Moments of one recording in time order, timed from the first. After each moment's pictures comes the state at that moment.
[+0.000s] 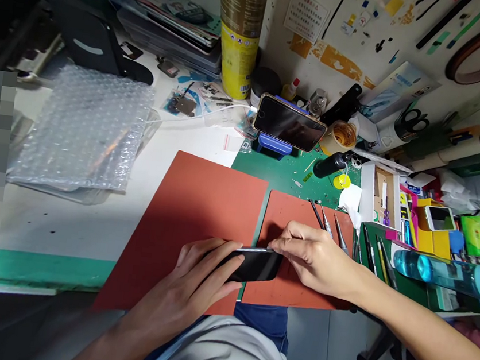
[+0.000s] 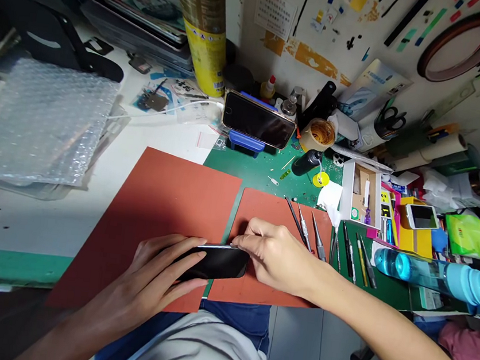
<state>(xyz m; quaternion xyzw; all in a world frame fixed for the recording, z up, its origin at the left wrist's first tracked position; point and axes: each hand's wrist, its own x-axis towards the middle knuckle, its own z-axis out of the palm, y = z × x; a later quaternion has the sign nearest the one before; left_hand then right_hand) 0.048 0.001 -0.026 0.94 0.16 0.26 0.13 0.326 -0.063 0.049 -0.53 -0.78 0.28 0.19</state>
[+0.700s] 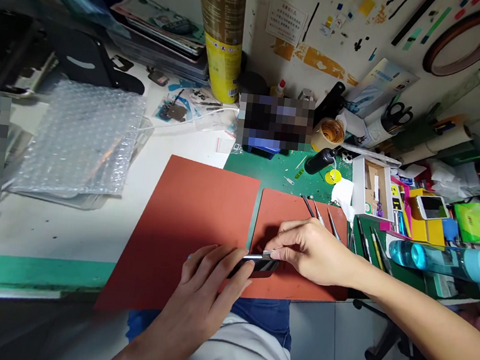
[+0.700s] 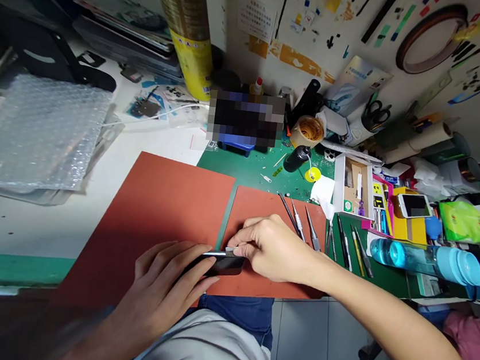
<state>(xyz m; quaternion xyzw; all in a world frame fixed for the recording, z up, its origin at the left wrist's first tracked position) 0.066 -0.030 -0.018 0.93 0.20 0.29 0.12 0.321 -0.052 0.075 -0.59 -0.66 0.43 0.18</state>
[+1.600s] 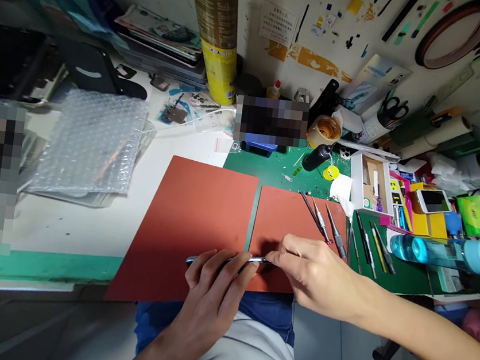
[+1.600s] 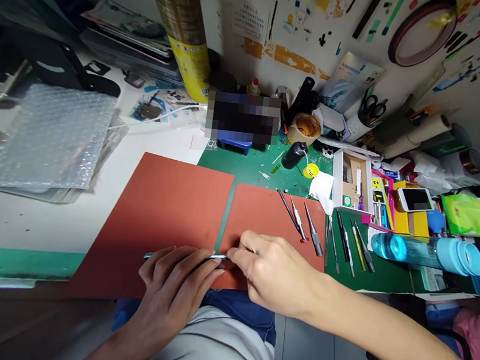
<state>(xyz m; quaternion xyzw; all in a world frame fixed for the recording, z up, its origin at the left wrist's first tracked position) 0.070 -0.058 -0.028 0.91 0.25 0.32 0.11 0.308 -0.099 0.076 -0.55 -0.80 0.21 0.15</state>
